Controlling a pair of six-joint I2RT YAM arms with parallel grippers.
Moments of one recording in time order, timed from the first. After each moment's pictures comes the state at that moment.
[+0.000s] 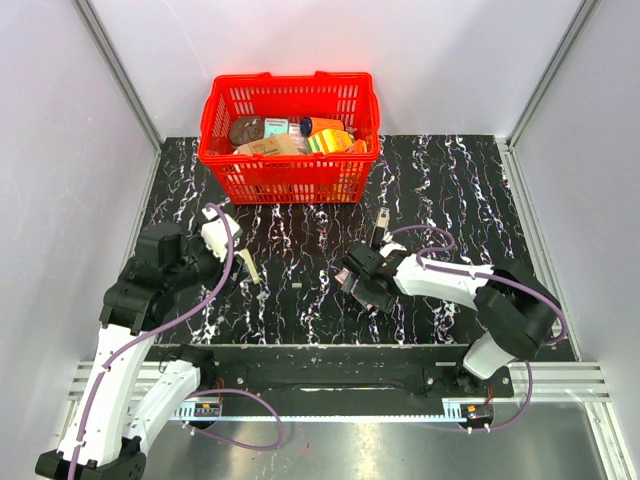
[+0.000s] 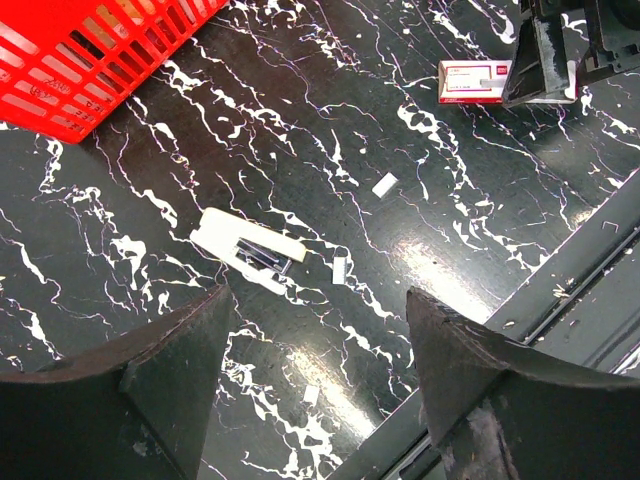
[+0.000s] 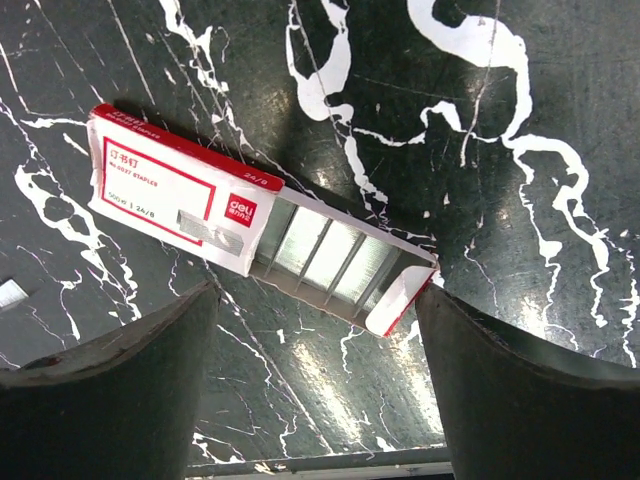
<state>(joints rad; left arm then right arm) -0.22 0.69 0.97 -0.89 0.41 0.37 0.88 1.59 0.88 -0.56 0.27 1.32</state>
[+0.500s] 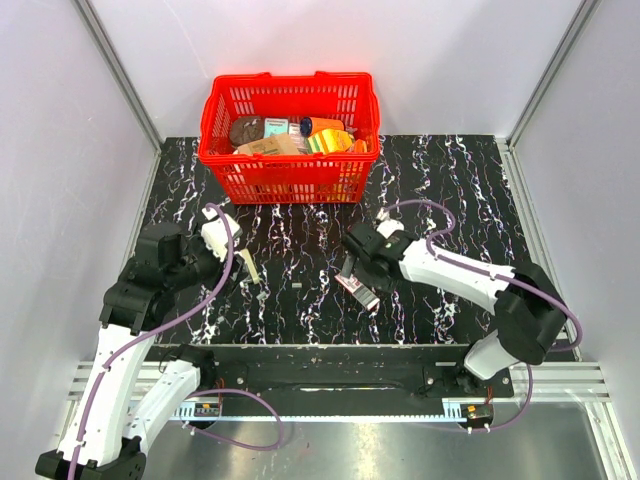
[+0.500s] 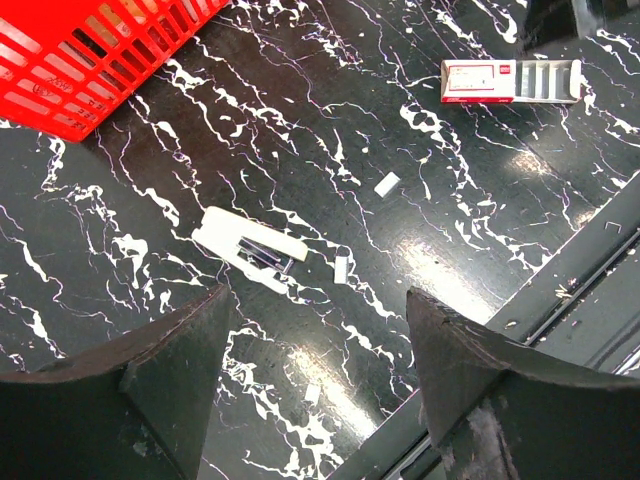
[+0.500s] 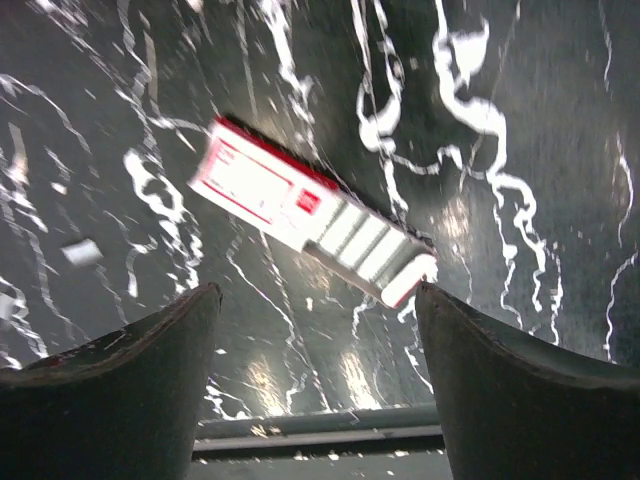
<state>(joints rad) -0.22 0.69 0.97 -0.89 0.41 0.37 0.87 1.54 1.05 -0.75 0.31 1.15</state>
